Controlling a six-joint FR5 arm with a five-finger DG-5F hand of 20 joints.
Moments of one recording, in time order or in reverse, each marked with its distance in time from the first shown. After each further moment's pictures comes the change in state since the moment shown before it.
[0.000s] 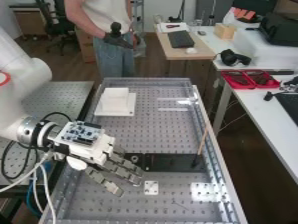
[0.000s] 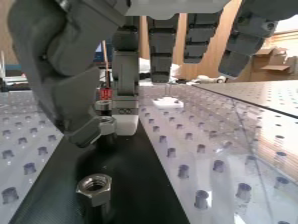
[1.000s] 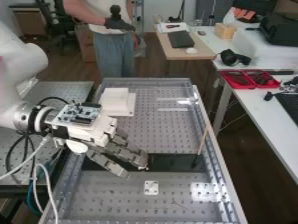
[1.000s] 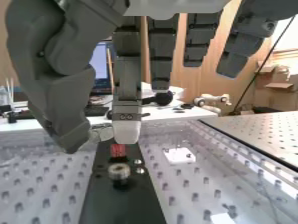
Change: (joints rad) arm 0.022 0.103 0.018 -0.032 0.005 0.021
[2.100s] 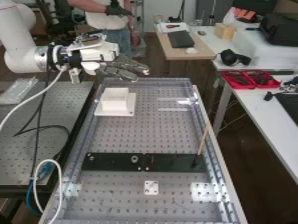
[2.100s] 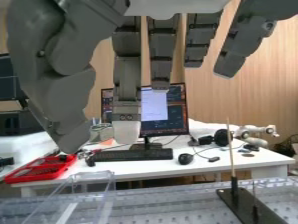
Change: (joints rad) arm 0.570 0.312 -0.123 -0.031 0.419 0.005
